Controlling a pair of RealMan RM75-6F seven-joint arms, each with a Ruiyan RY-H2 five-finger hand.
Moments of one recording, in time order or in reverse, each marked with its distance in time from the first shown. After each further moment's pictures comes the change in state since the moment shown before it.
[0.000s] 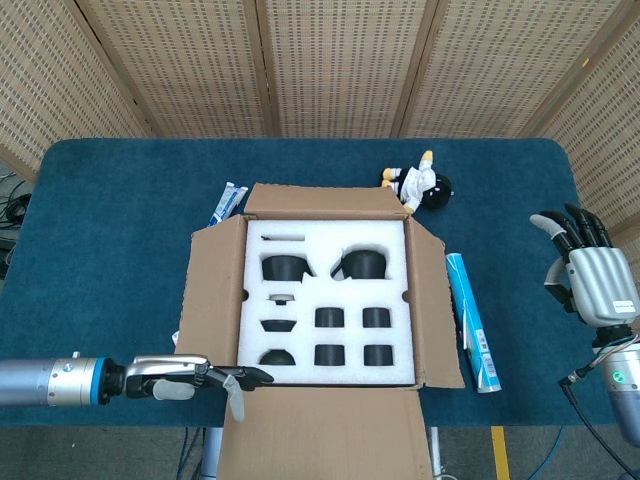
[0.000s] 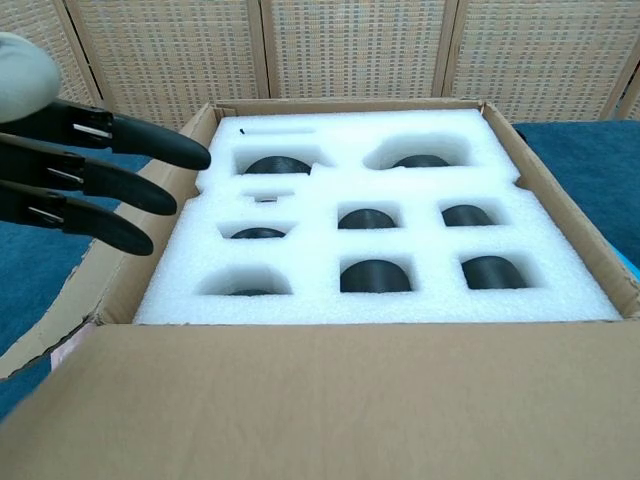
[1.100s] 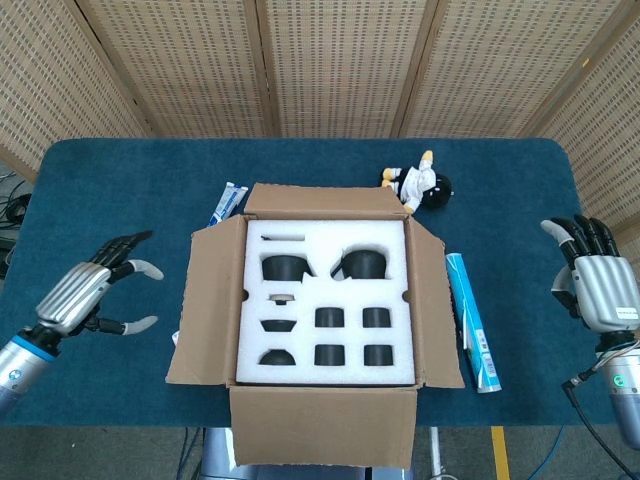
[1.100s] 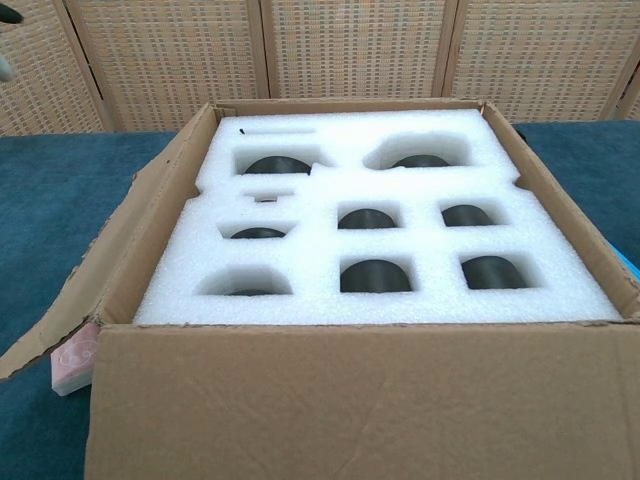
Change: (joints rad) left arm 0.459 0.042 -0.214 -0.231 -0.842 -0.063 1.608; right arm -0.019 -0.046 -0.025 0.049 0.031 0.000 -0.047
